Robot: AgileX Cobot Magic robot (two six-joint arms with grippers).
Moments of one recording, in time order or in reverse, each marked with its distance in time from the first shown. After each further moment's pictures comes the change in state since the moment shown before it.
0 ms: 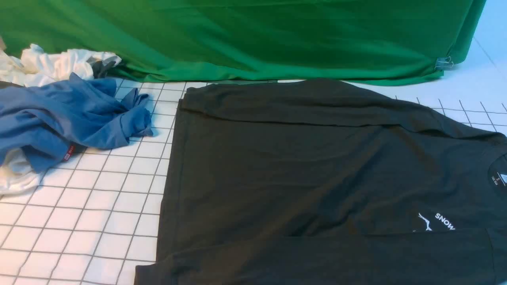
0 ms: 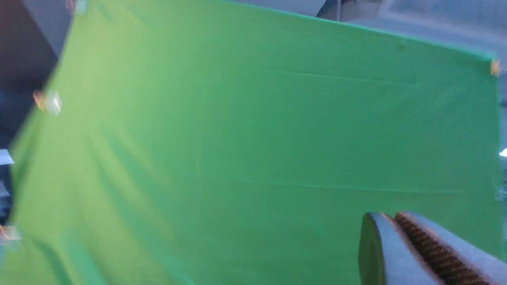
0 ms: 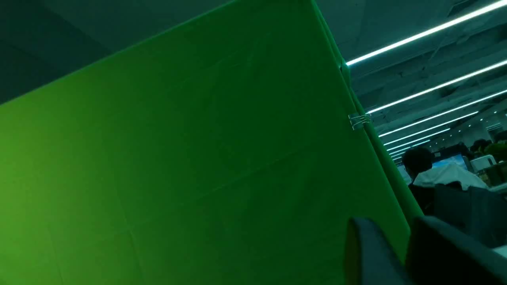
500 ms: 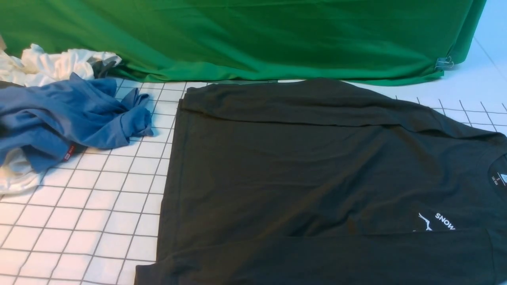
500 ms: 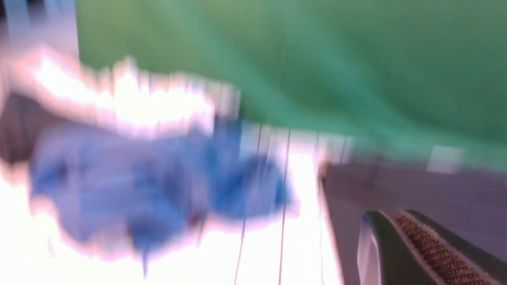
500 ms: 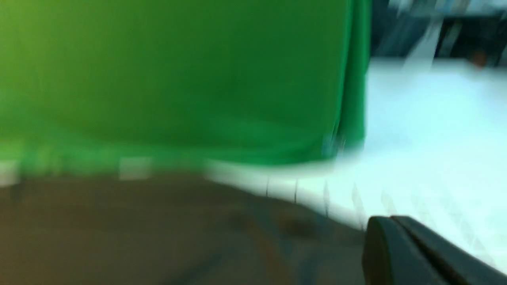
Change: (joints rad) right arm 0.063 0.534 -0.456 -0.006 0.716 -0.433; left arm 0.000 0.795 -0.637 -0.090 0.862 0.063
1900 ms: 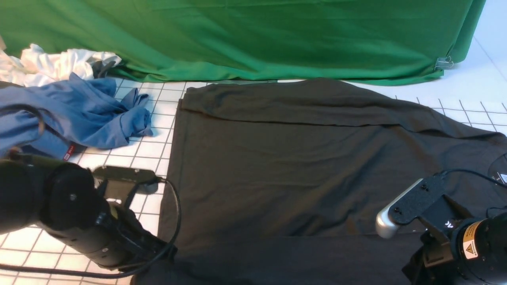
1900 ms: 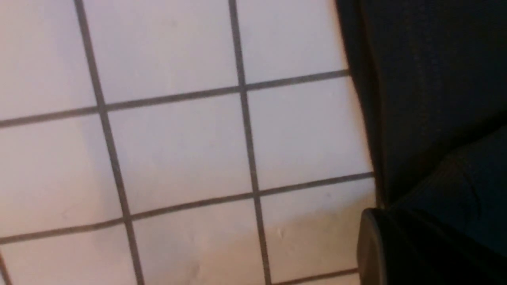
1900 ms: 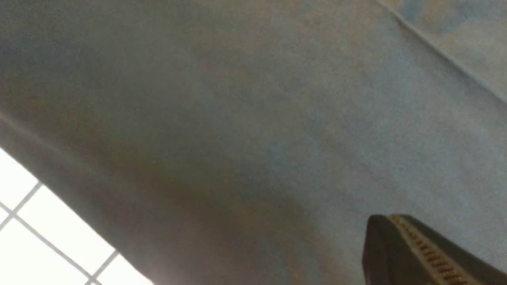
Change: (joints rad) right arm 0.515 0.716 -0.180 0.001 0.453 -0.124; left arm -0.321 0.633 -0.024 -0.174 0.257 0.207
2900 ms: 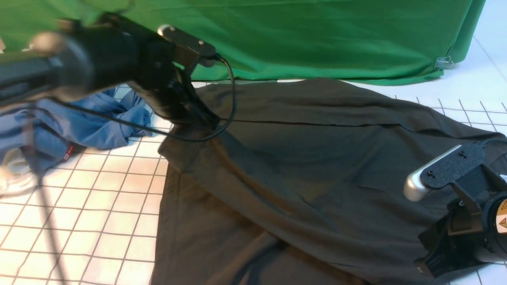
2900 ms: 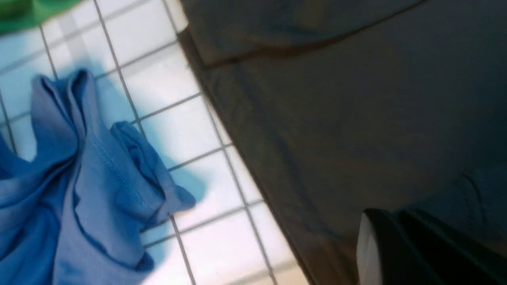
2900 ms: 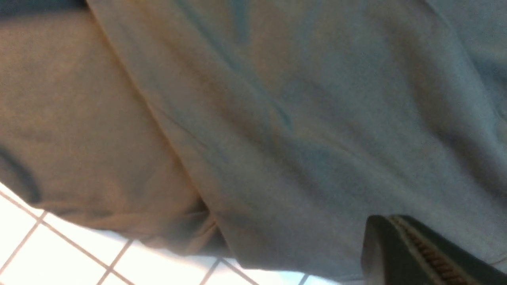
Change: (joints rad) right arm -0.092 -0.102 -0.042 -0.014 0.003 0.027; left arm 0.000 0.518 -0.816 0.375 0.079 0.012
